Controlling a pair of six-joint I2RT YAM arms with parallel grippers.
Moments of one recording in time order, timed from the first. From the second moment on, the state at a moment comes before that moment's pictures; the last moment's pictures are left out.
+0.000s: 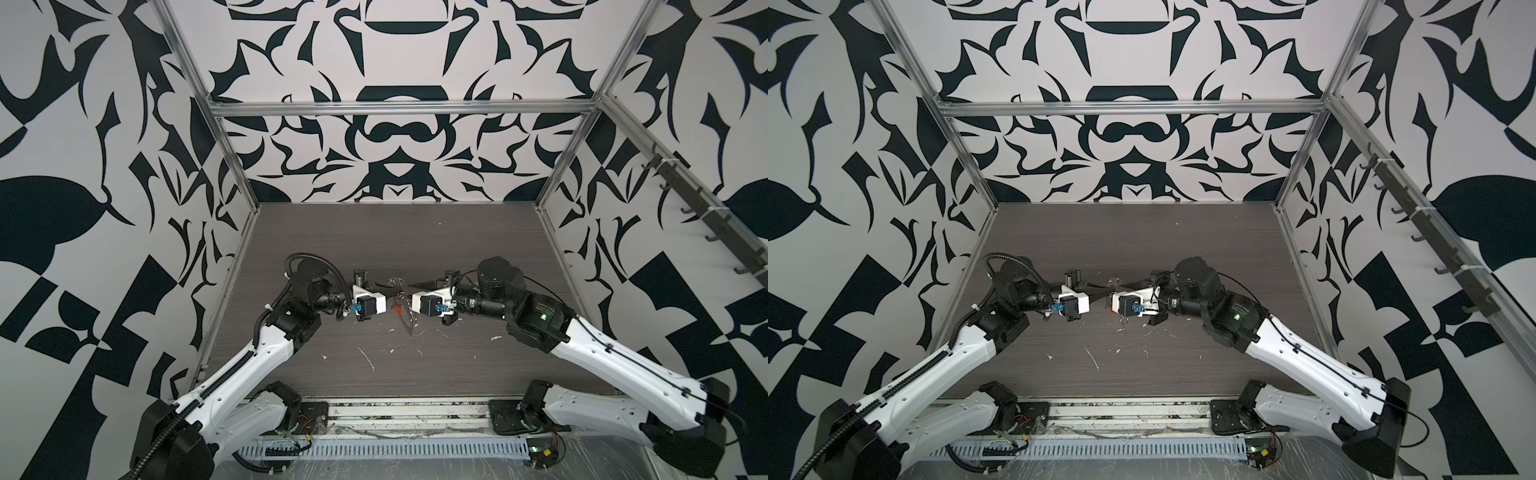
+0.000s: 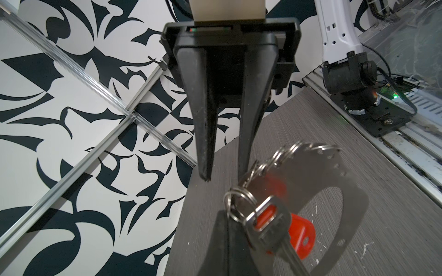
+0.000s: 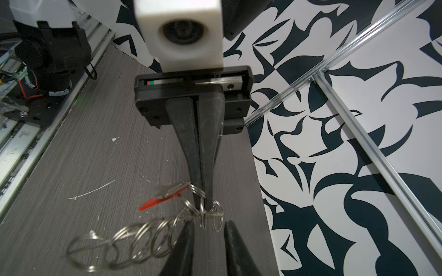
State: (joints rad) left arm -0.57 1.00 0.69 0.20 0.91 0.84; right arm 0.88 1.03 1.01 -0.31 -0.31 -0.85
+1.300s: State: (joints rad) left arm -0.58 0.98 0.70 0.13 0.89 0.87; right arm 0.92 1.03 0.93 -0.22 -0.22 -0.96
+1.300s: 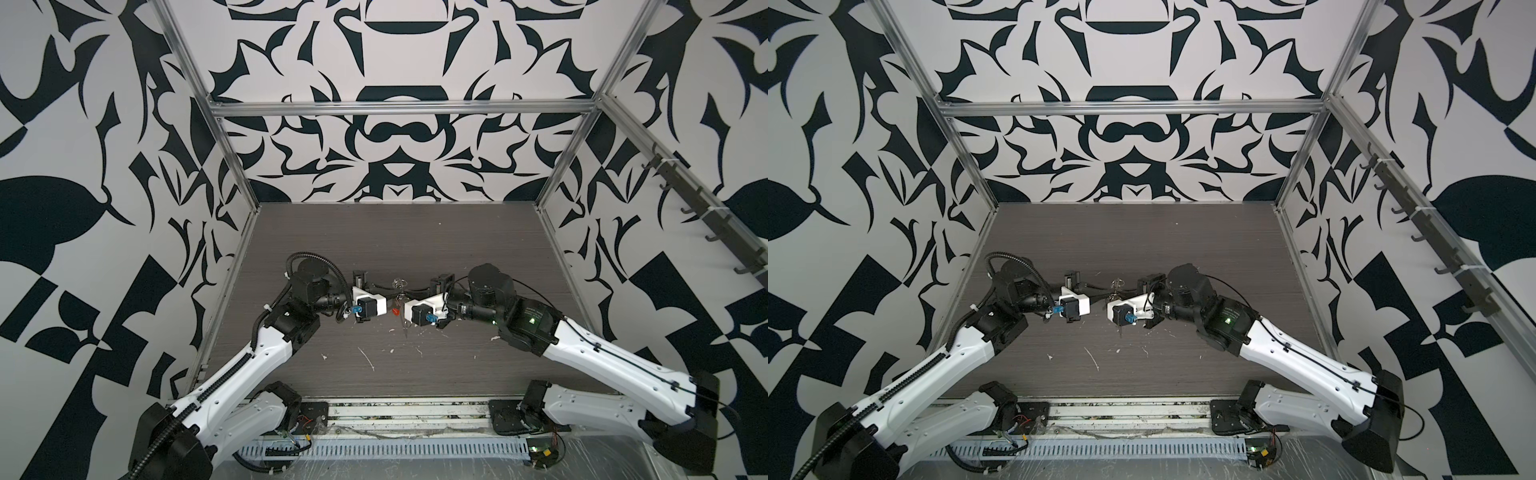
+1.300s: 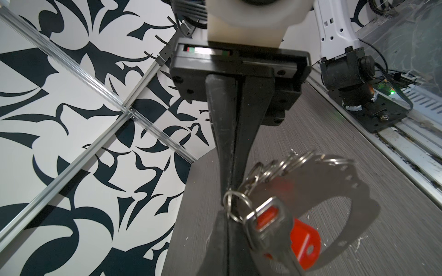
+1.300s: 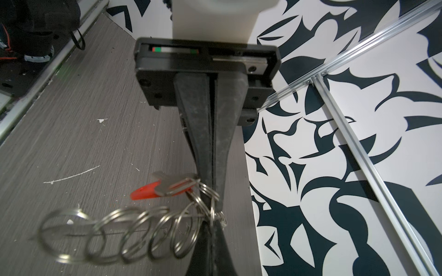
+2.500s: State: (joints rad) left arm -0.47 0.96 0.83 -0.09 0.87 0.96; right arm 1.08 1.02 0.80 0.16 0.07 -1.61
